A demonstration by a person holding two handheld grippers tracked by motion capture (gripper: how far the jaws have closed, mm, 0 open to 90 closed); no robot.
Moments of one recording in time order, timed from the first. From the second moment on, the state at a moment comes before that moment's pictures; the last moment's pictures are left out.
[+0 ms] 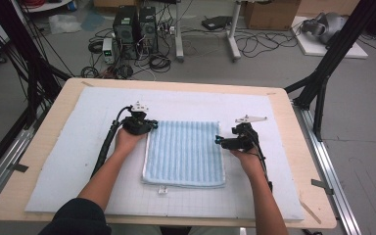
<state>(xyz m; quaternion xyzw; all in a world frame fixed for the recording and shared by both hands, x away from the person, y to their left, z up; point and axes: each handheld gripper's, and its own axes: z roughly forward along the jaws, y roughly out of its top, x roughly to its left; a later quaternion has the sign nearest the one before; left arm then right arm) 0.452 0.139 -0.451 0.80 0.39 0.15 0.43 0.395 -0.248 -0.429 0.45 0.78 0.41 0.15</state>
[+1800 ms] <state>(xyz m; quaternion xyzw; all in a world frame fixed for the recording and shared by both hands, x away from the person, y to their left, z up) 0.415 0.160 -0.413 0.74 0.36 0.14 0.55 0.412 -0.232 -0.402 0.38 0.79 0.45 0.17</state>
